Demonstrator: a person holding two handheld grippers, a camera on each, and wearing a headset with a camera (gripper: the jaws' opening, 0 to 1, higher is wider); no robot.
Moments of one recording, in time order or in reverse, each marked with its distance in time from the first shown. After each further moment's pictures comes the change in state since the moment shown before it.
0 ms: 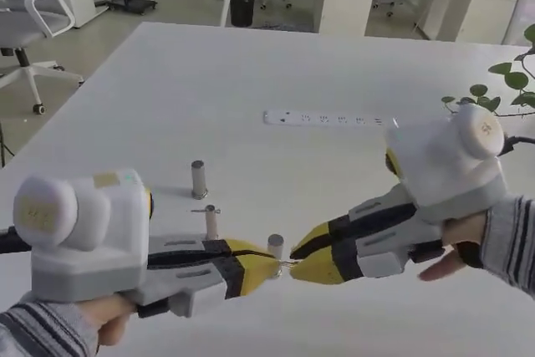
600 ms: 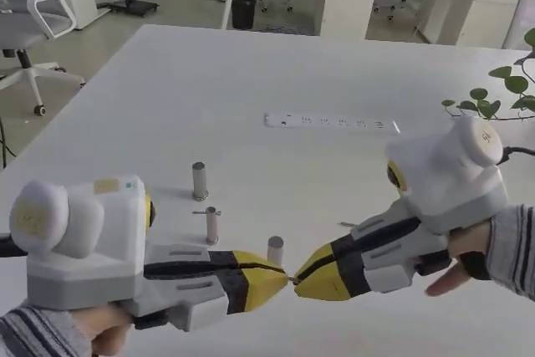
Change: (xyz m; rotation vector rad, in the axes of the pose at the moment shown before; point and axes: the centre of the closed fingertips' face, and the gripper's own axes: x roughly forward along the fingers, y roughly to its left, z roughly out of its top) left arm 0.001 -0.019 0.000 -0.020 -0.013 -0.093; right arm 0.000 0.013 -0.008 0.014 0.017 0.078
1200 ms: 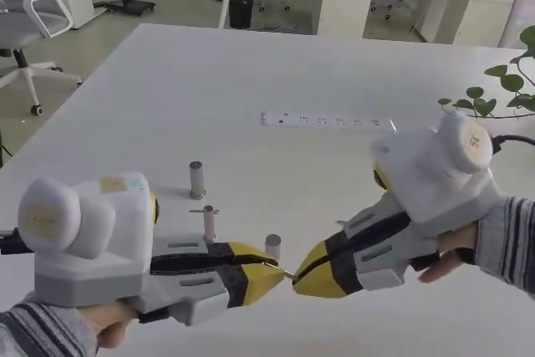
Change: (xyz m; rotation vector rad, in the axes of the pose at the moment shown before) left arm 0.004 0.012 -0.003 0.083 0.033 0.082; right arm 0.001 -0.014 -0.012 -0.196 0.157 -0.096
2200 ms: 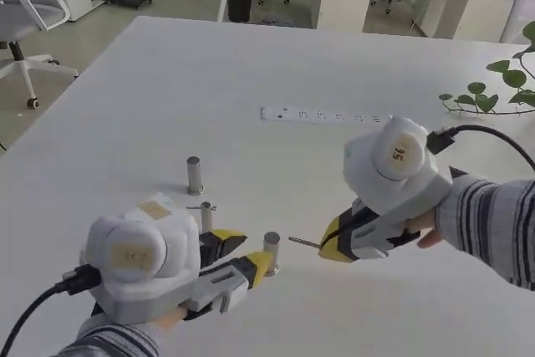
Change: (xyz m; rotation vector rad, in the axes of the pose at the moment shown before) left arm 0.024 0.080 -0.036 -0.029 0.018 0.425; right arm -0.004 -0.087 -0.058 -0.018 0.334 -0.294
